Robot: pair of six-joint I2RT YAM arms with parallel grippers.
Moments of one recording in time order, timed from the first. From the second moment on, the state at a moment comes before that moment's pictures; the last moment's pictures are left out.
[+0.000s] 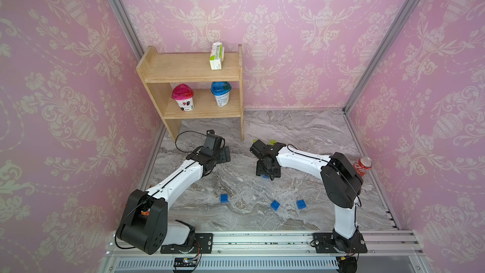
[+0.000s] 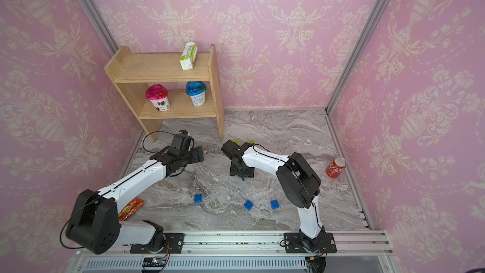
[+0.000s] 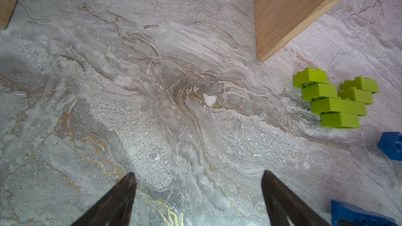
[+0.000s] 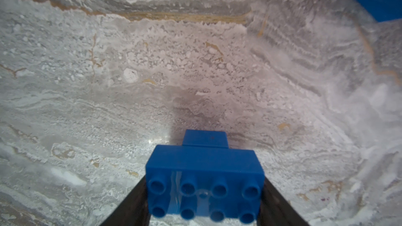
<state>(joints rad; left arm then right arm) -0.36 1.37 0.87 -0.38 -0.17 -0.47 0.77 1.96 1.41 -0.86 0.11 0.89</state>
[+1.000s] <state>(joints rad) -0.38 1.39 0.94 -0.42 -0.20 -0.44 0.77 2.11 1.65 -0.96 0.10 0.70</state>
